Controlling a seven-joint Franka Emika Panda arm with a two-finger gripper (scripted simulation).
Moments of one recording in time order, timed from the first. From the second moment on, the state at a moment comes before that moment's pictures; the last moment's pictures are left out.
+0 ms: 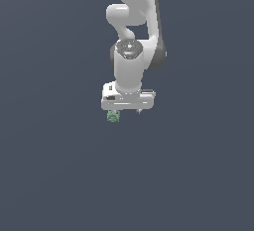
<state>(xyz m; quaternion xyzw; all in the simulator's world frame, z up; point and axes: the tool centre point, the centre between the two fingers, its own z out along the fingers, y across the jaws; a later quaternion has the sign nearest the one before) -0.015 0.001 0.155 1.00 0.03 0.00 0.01</state>
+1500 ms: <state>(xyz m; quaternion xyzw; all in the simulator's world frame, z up) -0.073 -0.071 0.064 1.00 -0.03 0.00 0.00</state>
